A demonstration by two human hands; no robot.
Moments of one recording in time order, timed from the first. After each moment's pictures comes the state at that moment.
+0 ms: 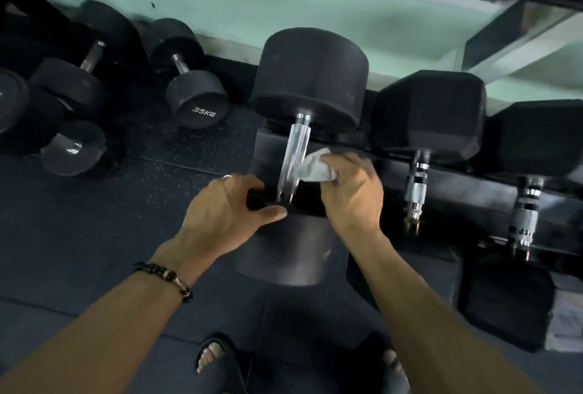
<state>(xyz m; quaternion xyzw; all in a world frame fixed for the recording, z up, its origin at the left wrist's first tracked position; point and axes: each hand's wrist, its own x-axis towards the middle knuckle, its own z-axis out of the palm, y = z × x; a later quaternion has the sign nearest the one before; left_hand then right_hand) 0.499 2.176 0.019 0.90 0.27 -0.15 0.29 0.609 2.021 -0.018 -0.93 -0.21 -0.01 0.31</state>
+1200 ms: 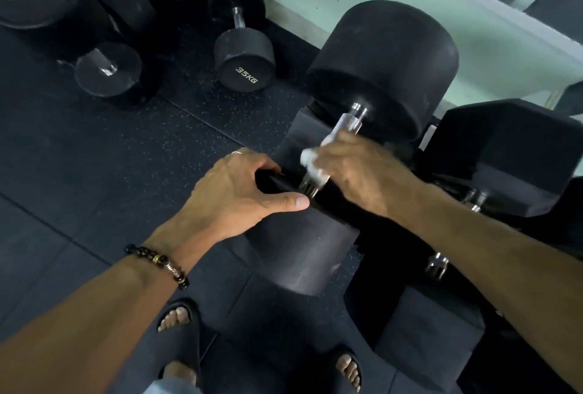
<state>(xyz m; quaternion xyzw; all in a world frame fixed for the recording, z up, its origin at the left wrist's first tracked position) 0.484 2.168 0.001 0.81 0.40 -0.09 0.42 0.689 2.059 -0.044 -0.67 -0.73 0.13 0.05</state>
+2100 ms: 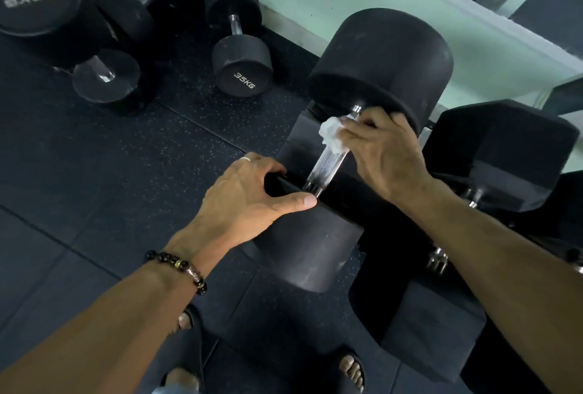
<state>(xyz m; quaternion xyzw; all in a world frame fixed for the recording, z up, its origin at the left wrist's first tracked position) 0.478 2.165 -0.007 0.82 0.39 -0.07 0.42 0.696 2.056 -0.042 -0.75 -0.65 -0.10 -0.01</state>
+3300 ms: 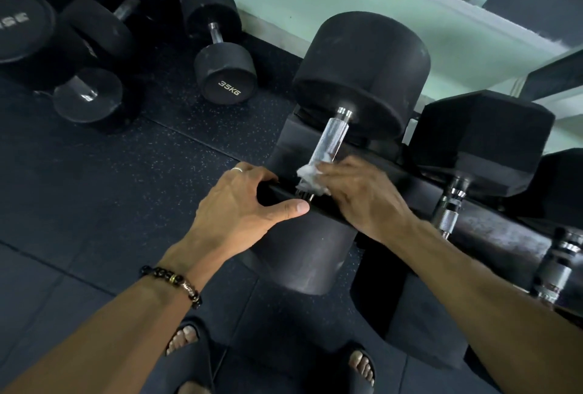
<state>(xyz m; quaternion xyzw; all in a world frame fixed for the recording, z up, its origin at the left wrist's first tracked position) 0.479 2.168 -0.008 0.83 0.38 -0.09 0.40 0.649 2.025 -0.046 -0.76 -0.61 0.05 0.22</state>
